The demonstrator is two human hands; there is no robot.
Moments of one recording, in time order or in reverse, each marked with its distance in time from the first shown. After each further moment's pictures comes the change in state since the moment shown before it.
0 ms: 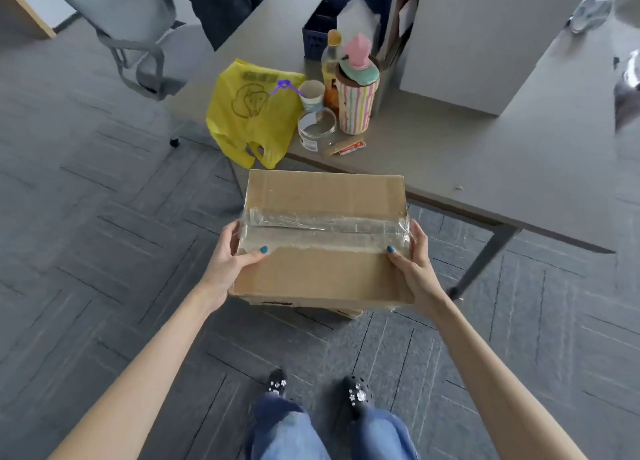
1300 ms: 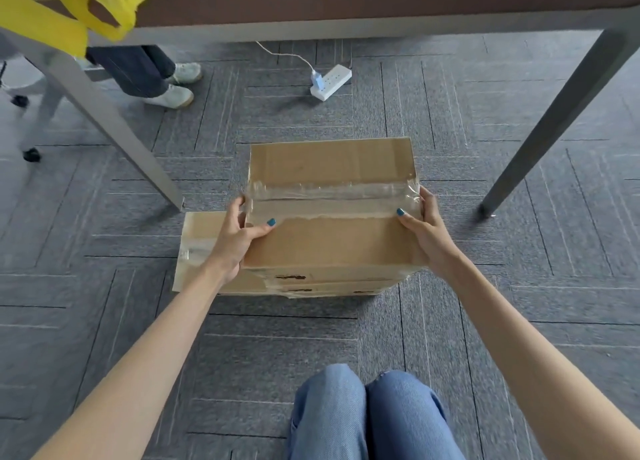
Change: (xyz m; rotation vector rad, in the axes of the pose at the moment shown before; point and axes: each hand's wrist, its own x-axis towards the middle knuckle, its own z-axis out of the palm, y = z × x) left_hand 0.308 -0.275 0.052 0.150 -0.306 0.038; right_hand 0.173 0.338 0.018 0.108 0.369 0.004
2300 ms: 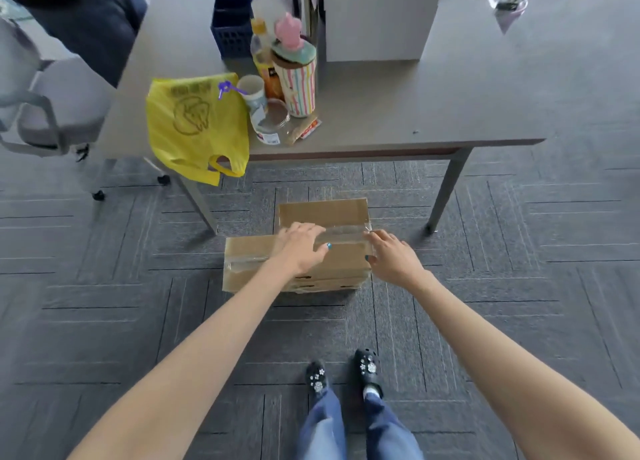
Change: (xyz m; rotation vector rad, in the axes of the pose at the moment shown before) left_hand -0.248 0.301 0.032 1.338 -0.296 0.352; right_hand -0.224 -0.288 0.027 -1.325 -0.213 -0.140
